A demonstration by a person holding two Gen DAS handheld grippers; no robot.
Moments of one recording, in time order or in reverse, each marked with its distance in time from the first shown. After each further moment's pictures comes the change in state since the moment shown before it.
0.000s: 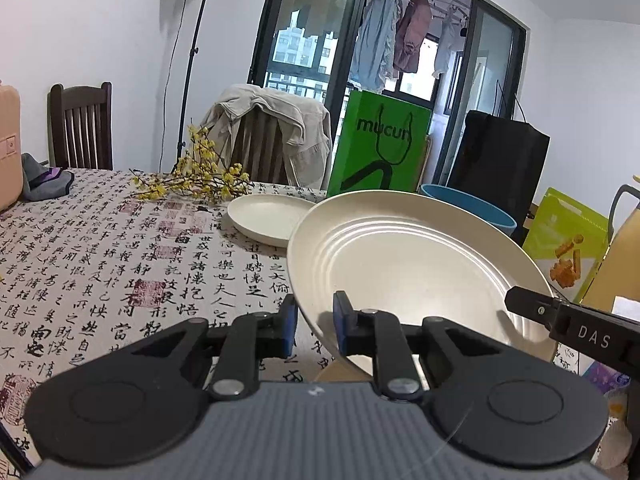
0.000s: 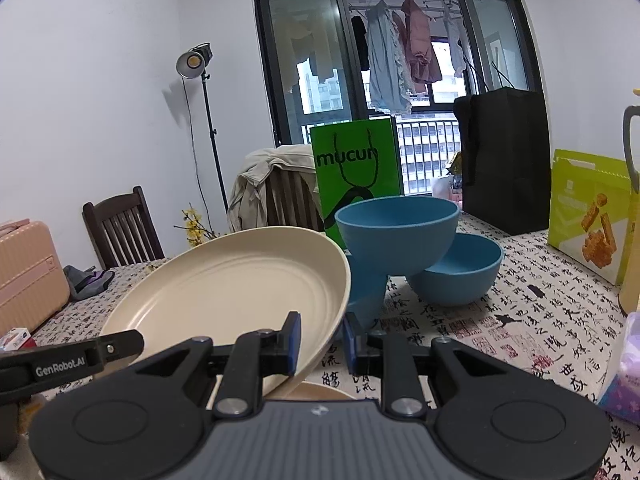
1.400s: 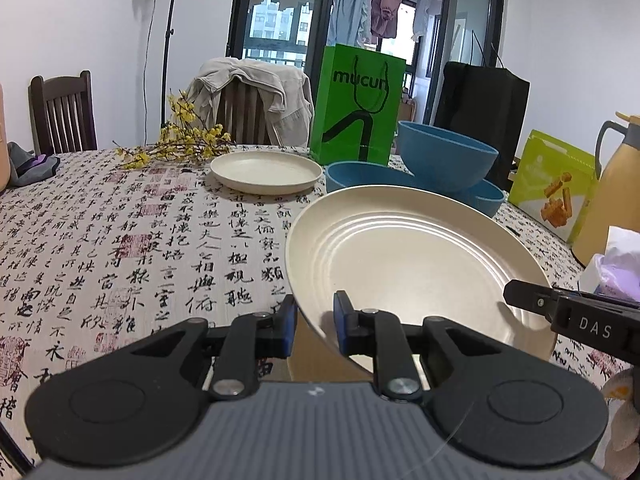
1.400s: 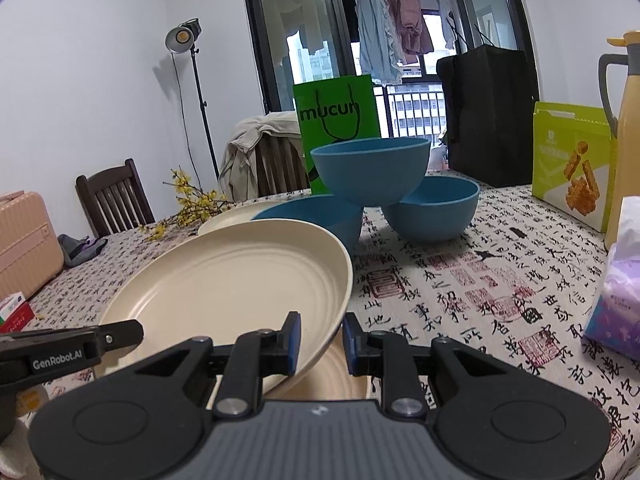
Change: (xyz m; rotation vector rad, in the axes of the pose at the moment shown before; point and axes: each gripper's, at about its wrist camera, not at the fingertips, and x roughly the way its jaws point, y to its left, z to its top) left arm -0.003 -0.009 -0.048 0.085 0.087 -0.024; right arm -0.014 -0.021 -0.051 0.016 0.091 -0.014
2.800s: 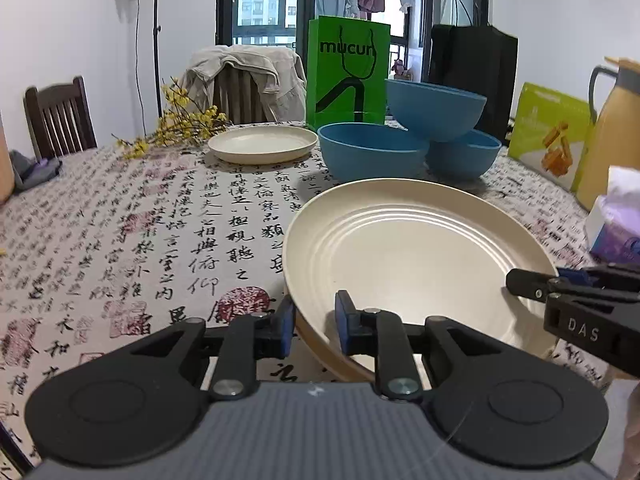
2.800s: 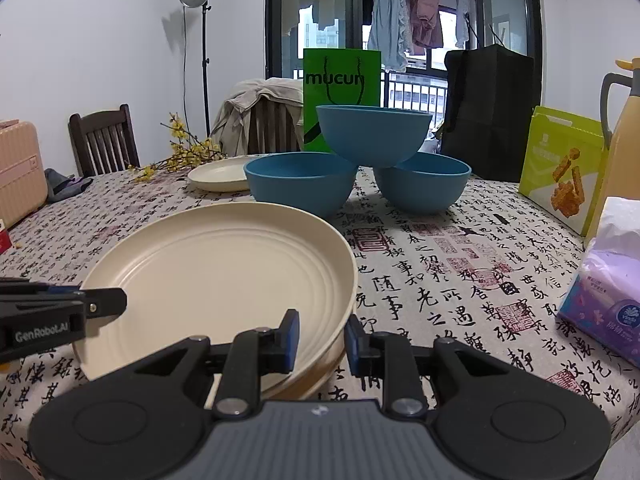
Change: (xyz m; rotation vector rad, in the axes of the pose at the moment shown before) left arm -0.005 -0.014 -0.029 0.109 0.056 0.051; right arm -0.008 0.013 -0.031 -0.140 0.074 -0.084
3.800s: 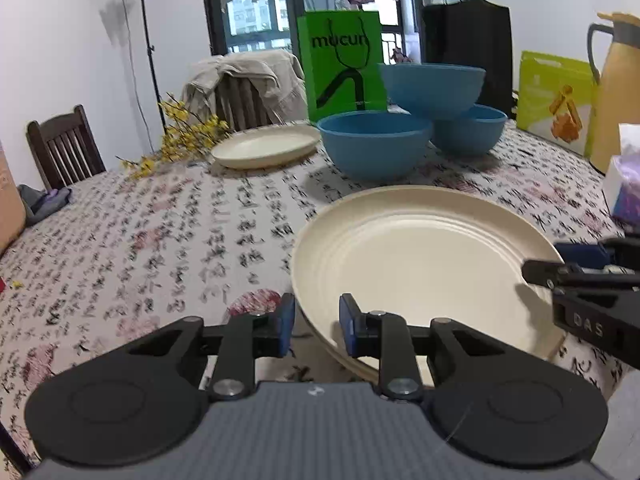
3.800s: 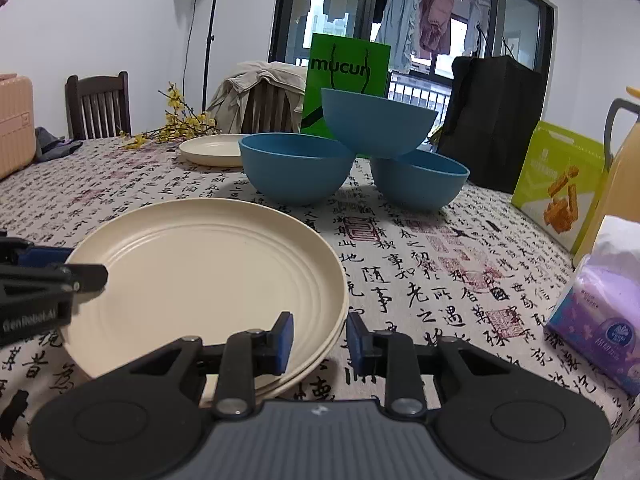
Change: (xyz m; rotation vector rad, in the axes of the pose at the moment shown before) left arm 0.009 -0.006 -0.002 0.102 -0.008 0.068; right arm 0.012 0.002 -0.008 -0.089 0.030 -0.055
